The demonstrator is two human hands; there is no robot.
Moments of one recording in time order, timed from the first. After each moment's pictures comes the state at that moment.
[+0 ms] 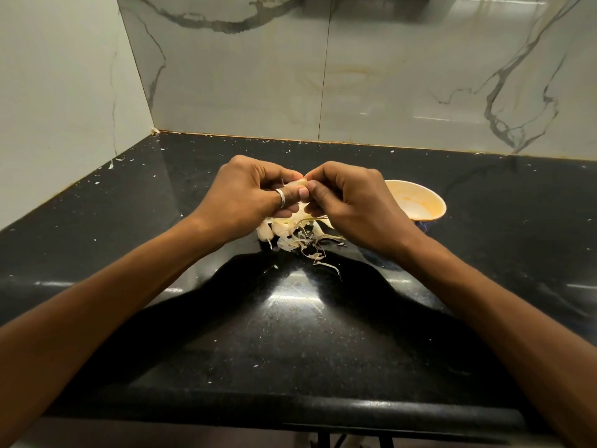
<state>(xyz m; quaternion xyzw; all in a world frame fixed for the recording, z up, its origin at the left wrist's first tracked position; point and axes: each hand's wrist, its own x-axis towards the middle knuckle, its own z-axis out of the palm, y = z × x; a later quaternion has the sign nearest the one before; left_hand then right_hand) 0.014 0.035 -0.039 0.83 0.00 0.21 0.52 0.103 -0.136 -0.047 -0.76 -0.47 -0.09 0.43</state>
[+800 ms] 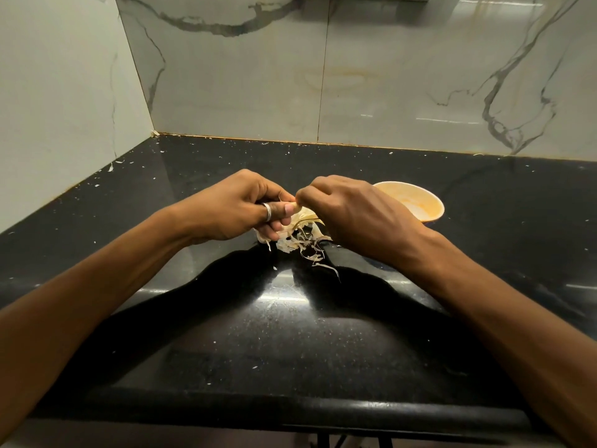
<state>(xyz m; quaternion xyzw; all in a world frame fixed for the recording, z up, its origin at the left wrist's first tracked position) 0.011 0.054 -0.032 0.88 -0.04 0.02 0.47 0.110 -0.141 -0.043 -0.73 -0.63 -0.27 0.06</state>
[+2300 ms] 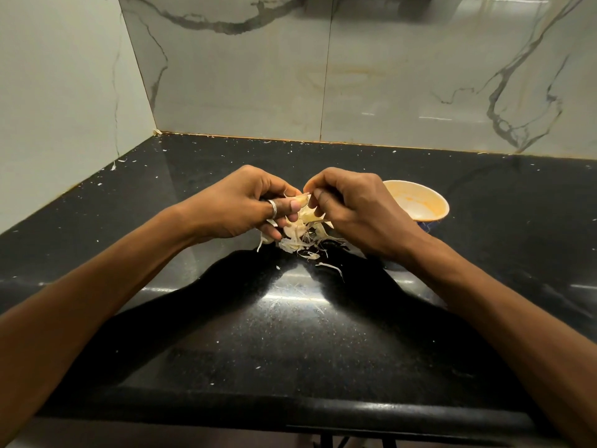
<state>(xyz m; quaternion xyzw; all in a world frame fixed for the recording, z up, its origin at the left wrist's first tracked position) 0.012 0.049 -0.031 0.87 -0.03 0.04 0.49 0.103 -0.138 -0.047 -0.77 -0.50 -0.11 0.38</state>
